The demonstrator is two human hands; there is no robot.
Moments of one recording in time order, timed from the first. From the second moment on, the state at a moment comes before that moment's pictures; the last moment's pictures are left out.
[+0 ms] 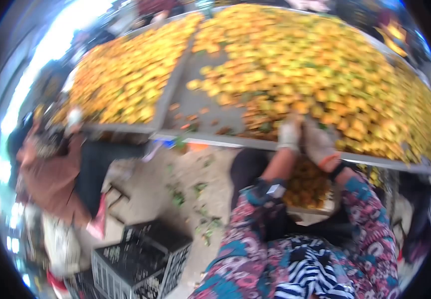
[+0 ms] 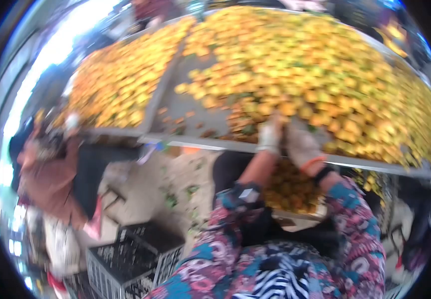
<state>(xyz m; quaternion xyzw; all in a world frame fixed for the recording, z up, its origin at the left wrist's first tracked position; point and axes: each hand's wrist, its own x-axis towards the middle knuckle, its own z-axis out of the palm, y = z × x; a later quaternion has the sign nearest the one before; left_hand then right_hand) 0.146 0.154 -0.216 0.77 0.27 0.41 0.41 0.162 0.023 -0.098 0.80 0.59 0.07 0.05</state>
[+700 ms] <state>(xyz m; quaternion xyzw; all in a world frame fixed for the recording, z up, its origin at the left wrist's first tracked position) 0.167 0.155 -0.206 0.41 0.31 0.52 0.68 0.182 0.065 -0.119 0.75 0.47 -0.17 -0.42</state>
